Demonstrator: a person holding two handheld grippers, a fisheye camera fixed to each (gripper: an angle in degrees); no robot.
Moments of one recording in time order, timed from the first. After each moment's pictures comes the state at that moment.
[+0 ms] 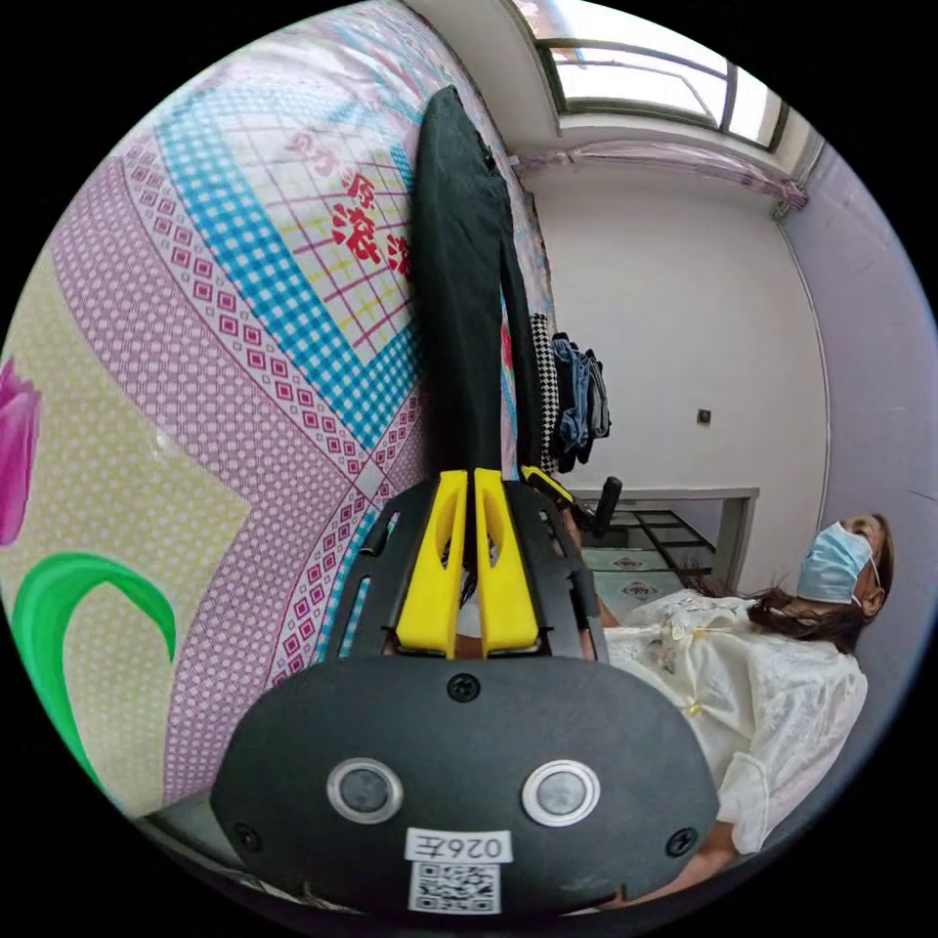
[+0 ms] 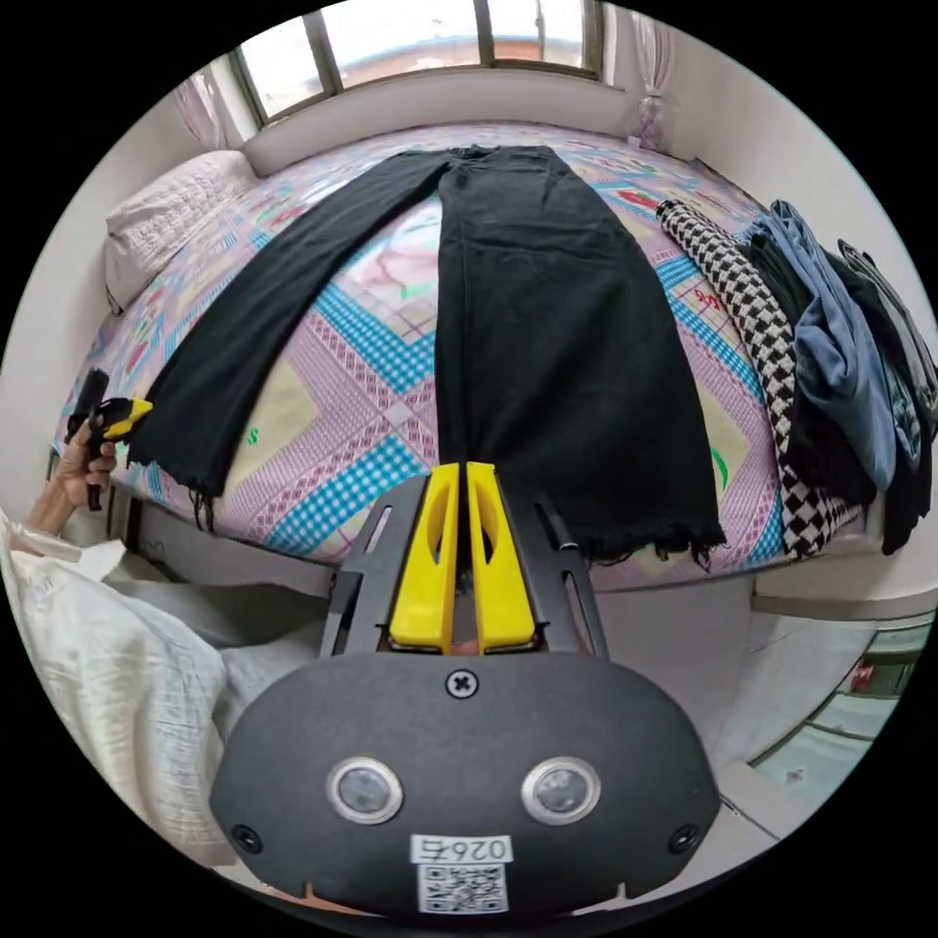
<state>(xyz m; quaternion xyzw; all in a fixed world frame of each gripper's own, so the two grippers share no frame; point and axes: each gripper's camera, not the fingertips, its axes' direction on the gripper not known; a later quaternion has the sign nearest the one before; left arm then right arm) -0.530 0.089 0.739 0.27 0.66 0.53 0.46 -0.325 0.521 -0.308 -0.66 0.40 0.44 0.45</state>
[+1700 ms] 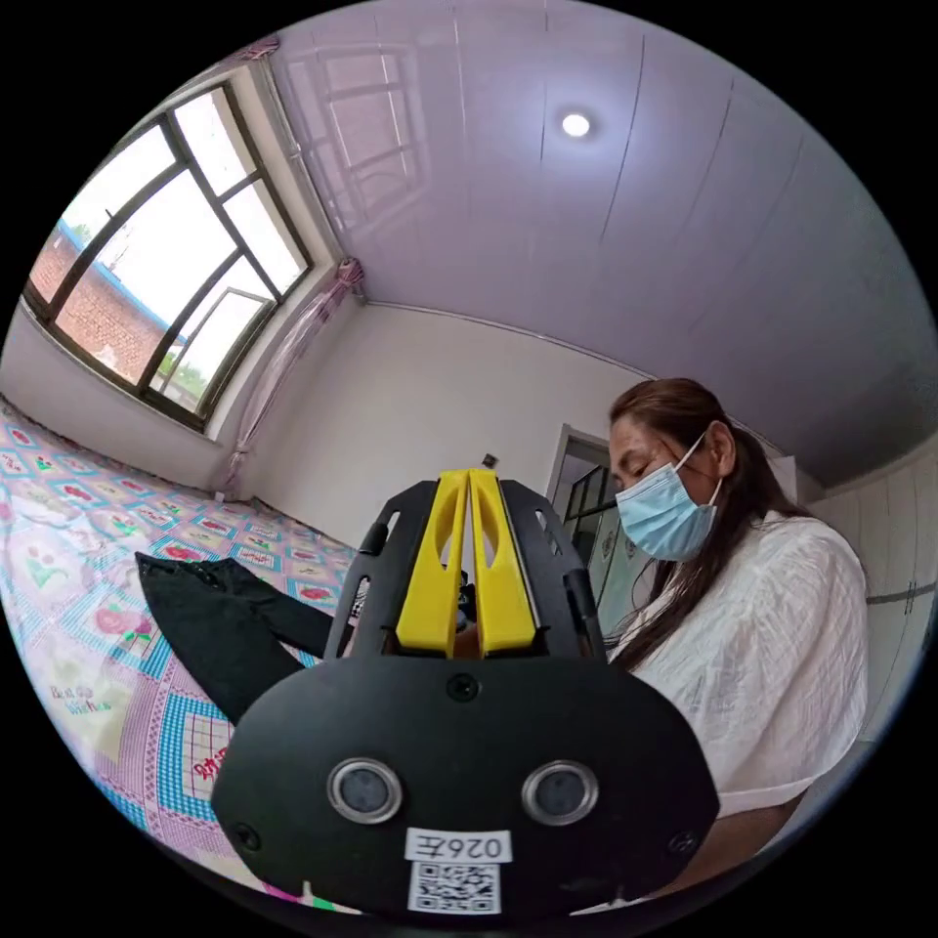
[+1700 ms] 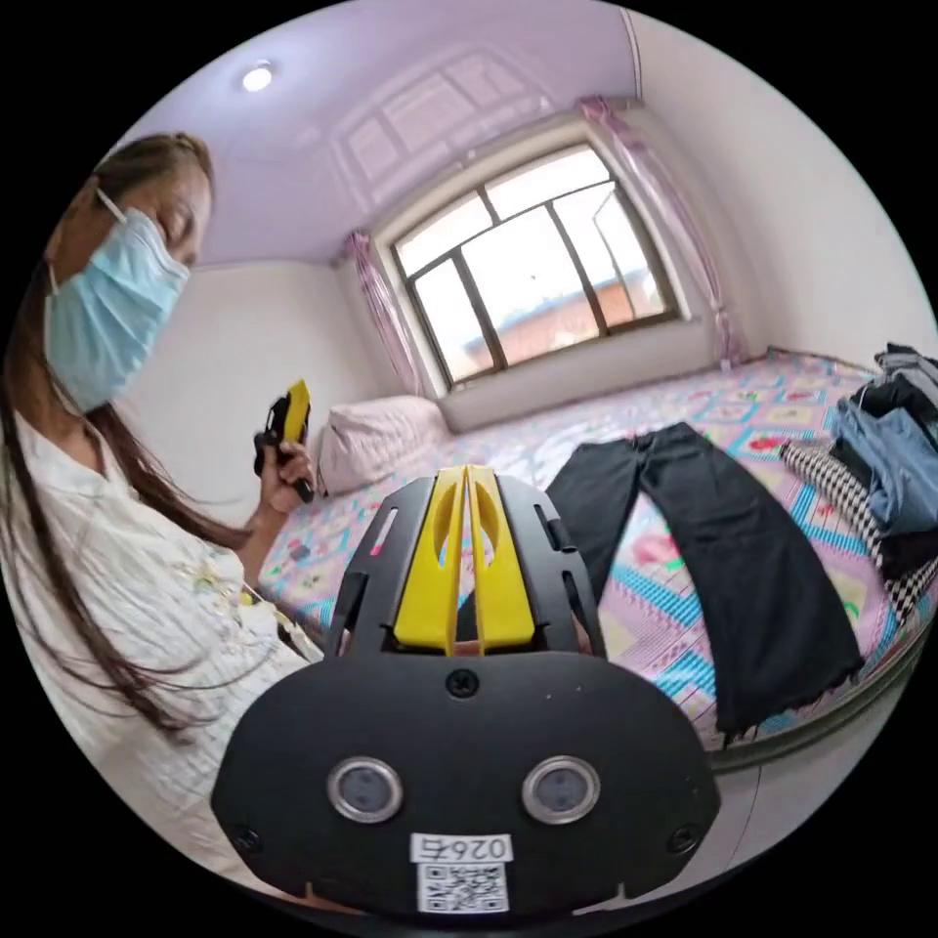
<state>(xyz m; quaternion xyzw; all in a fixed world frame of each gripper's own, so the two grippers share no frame) -0.909 0.262 0.851 0.59 0.61 0.52 -0.08 -0.473 0.302 -0.318 -0.30 0.40 0.36 0.79</state>
